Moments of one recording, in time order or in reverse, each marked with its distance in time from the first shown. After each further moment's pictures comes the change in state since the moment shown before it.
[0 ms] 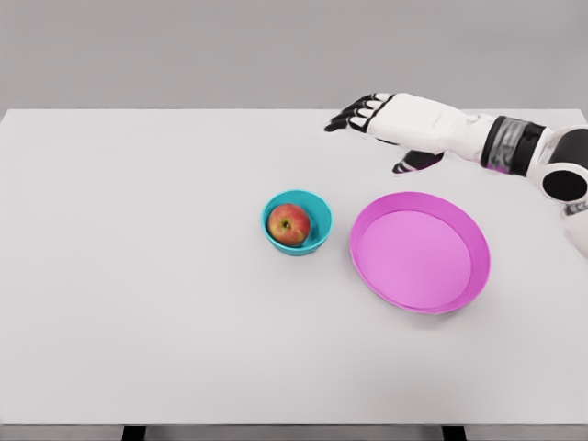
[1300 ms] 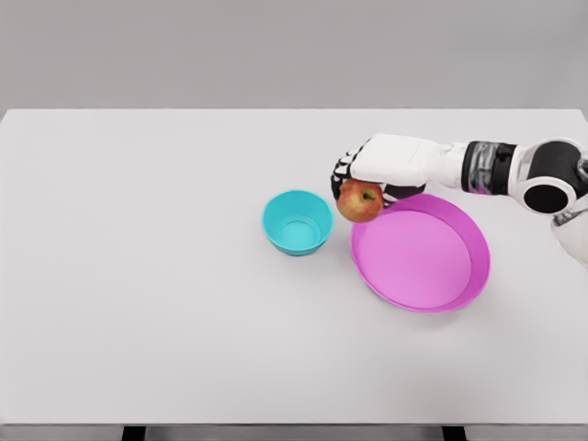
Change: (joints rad) left arm 0.000 0.000 0.000 0.000 0.000 0.000 0.000; right arm -0.107 -0.056 0.270 -0.016 -0.080 0.014 0.000
